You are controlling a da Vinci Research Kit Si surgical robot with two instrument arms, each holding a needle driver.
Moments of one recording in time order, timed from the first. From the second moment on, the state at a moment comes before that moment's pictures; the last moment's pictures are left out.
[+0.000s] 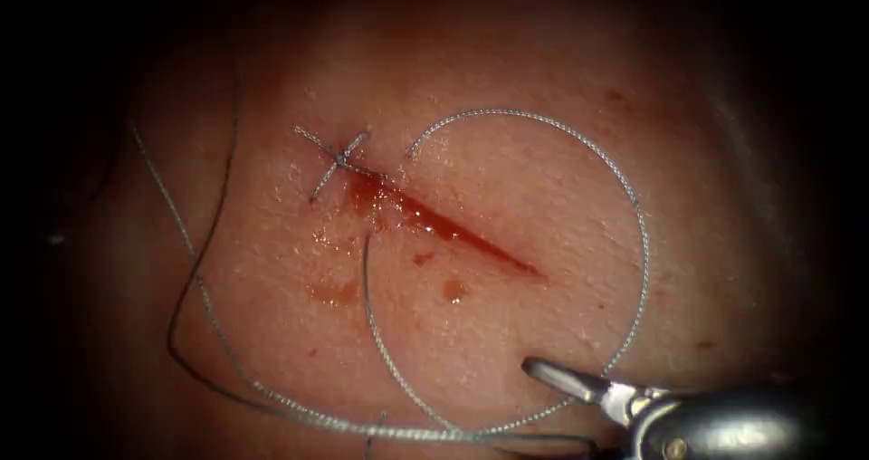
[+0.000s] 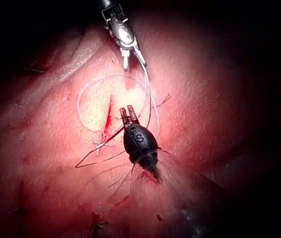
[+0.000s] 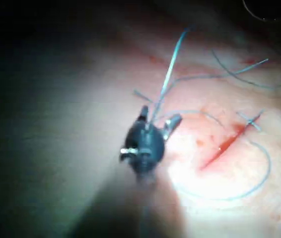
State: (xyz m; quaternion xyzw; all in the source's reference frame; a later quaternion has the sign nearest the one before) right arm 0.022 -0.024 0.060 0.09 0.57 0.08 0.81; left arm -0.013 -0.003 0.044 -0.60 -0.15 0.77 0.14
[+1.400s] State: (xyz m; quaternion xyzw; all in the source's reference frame) right arm 0.036 -0.020 0.075 -0.06 0.52 0.06 0.85; left arm -0.016 -0.005 0.041 -0.62 -0.15 0.76 0.12
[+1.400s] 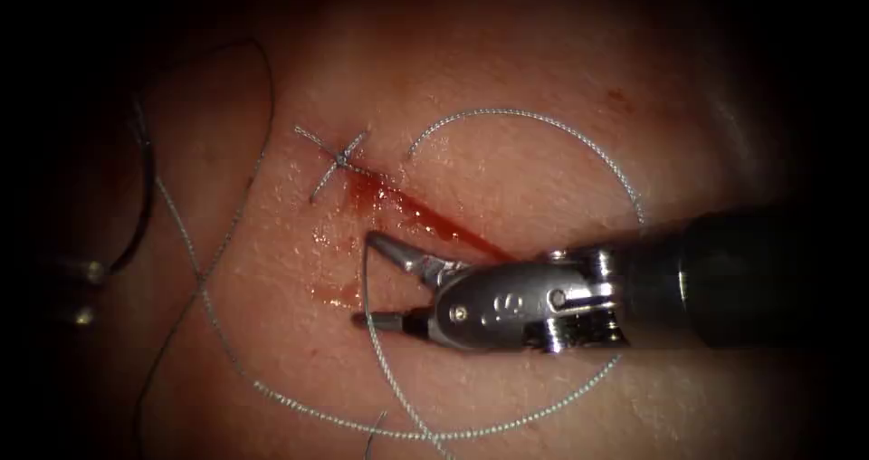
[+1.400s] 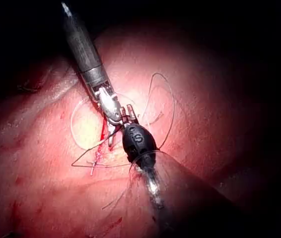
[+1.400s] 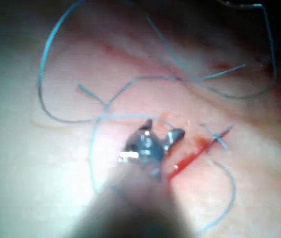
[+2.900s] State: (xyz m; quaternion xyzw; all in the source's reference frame) right arm 0.024 -0.036 0.054 0.02 0.52 0.00 0.85; left arm -0.016 -0.005 0.041 -0.62 -0.15 0.76 0.11
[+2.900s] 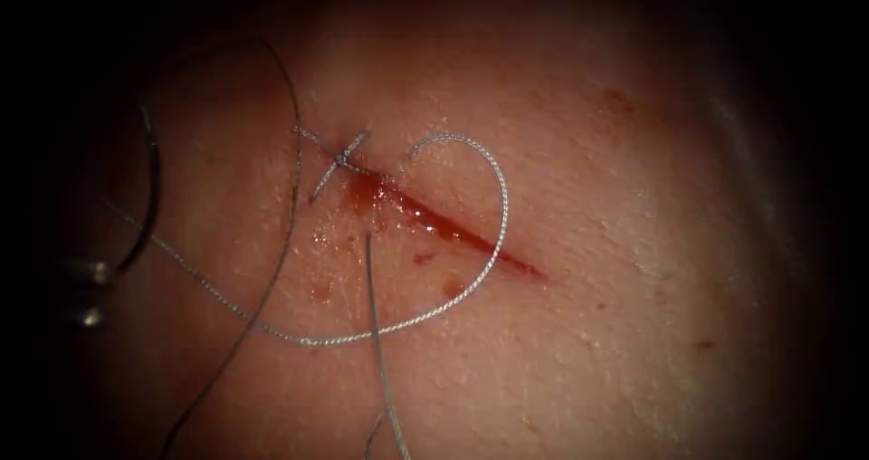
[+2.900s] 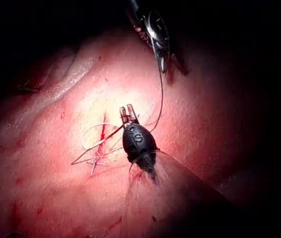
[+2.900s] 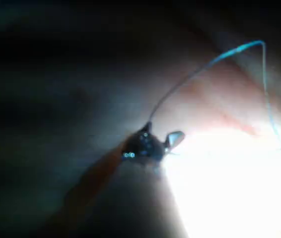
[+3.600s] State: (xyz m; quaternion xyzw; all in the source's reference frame) right arm 0.029 -0.018 0.069 -0.09 0.50 0.11 0.85; left arm -0.016 -0.005 0.041 -0.62 -0.15 0.76 0.11
